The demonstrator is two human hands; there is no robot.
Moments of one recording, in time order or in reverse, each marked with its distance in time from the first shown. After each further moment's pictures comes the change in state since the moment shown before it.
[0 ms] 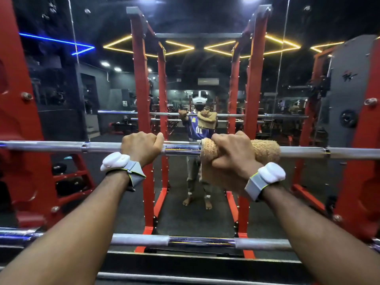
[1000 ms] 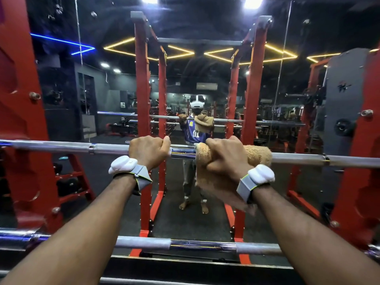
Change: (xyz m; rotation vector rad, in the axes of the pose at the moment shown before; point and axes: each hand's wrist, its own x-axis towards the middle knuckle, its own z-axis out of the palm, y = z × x) left_hand -0.003 0.001 -0.004 -0.069 -0.001 0.010; right_hand 0.012 -0.025 -0.002 -0.004 0.002 -0.051
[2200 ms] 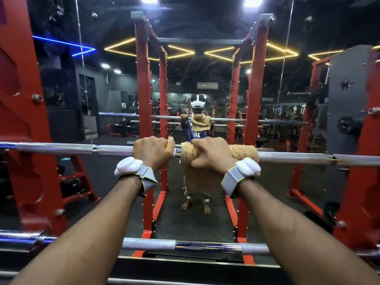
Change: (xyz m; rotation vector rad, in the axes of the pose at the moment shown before) left_hand 0.001 0.000 0.001 -0.016 0.020 -0.025; right_hand 0.032 -0.044 -0.004 0.124 -0.046 0.022
